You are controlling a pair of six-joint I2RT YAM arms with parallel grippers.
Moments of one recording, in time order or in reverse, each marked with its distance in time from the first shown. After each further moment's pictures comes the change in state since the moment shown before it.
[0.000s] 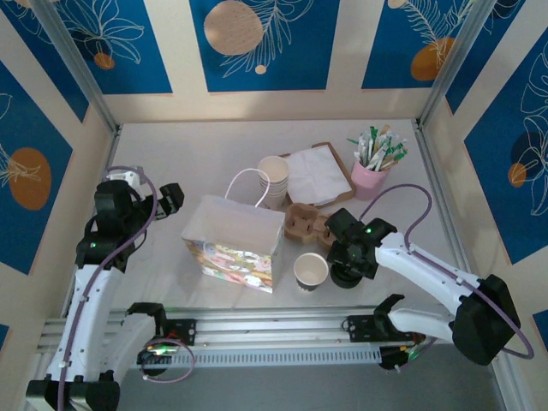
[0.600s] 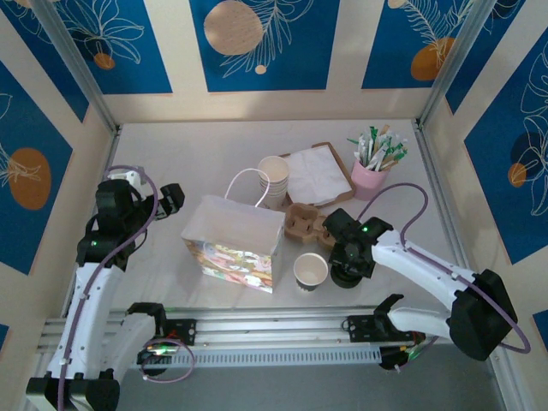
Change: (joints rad) left arm 0.000 0.010 -0.001 -0.004 0.000 0.000; right arm 0.003 0.026 0.003 -0.002 0.012 0.000
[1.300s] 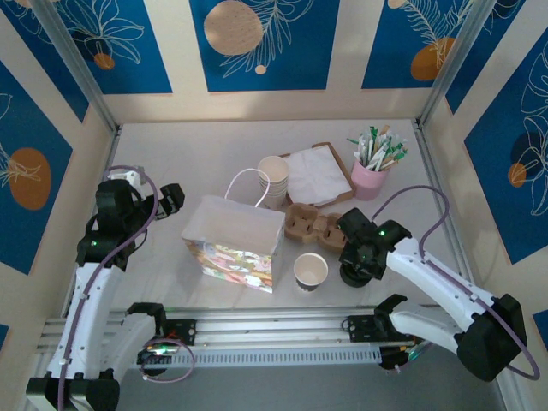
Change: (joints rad) left arm 0.000 0.000 0.000 0.000 0.000 -0.002; right arm -0.063 -0.123 0.003 -0.100 0.031 -0.013
